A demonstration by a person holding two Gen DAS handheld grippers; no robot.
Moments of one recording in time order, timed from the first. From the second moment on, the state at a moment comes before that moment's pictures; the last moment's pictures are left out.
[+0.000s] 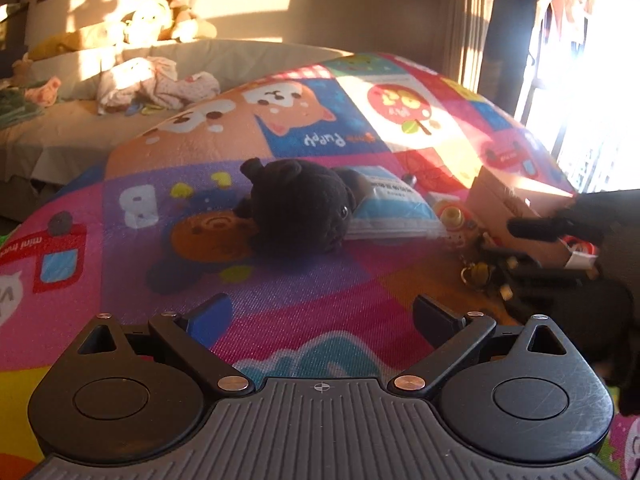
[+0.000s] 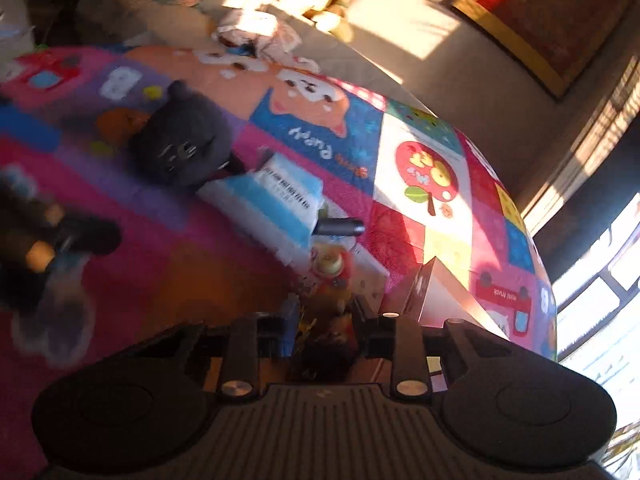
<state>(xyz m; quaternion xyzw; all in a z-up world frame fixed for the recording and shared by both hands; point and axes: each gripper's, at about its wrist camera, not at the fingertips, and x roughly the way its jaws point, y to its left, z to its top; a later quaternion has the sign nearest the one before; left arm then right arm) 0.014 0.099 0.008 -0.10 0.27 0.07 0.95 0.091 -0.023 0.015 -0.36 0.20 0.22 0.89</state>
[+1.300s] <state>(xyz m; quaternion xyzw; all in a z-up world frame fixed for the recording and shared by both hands) 0.010 0.113 0.005 -0.15 0.26 0.06 0.95 0.145 0.003 0.016 -0.39 0.29 0.19 0.85</state>
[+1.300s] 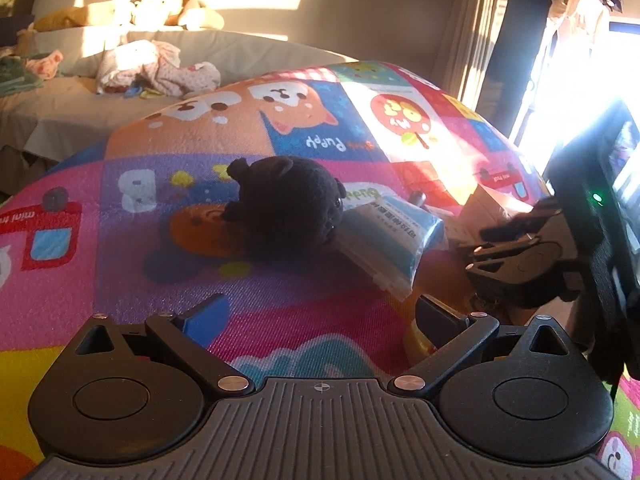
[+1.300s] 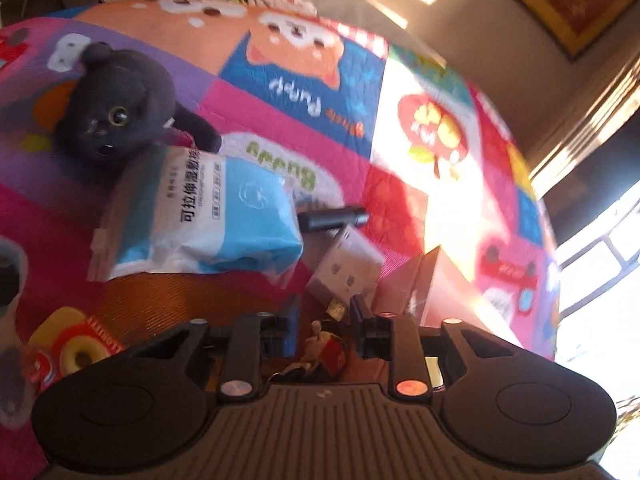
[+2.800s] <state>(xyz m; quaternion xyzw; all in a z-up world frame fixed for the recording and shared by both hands) 0.052 0.027 0.008 -0.05 0.35 0.04 0.94 0.014 -0.260 0.009 0.04 0.27 0.13 0.95</state>
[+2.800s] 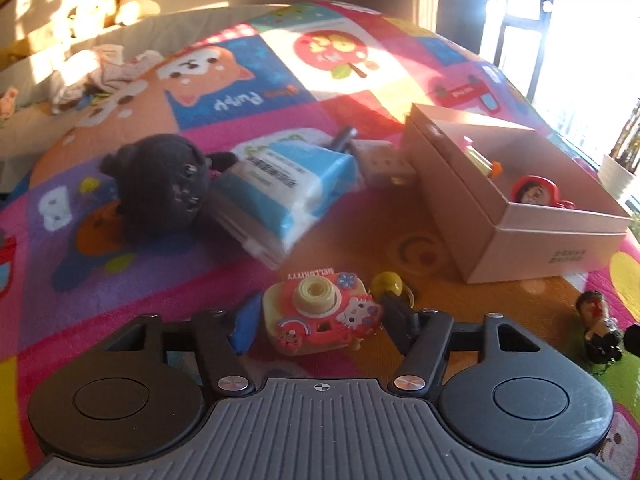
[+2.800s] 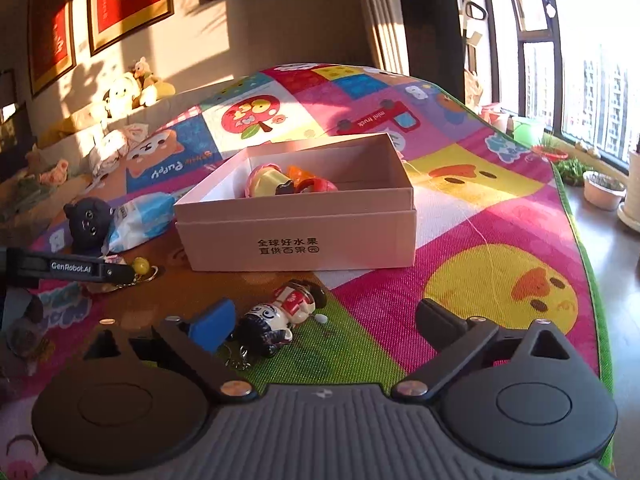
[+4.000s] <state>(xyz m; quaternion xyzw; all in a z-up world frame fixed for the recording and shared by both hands) -0.017 0.019 -0.001 -0.02 0.33 -0.05 0.94 0.040 -0.219 0.013 0.14 0.40 0.30 0.85</state>
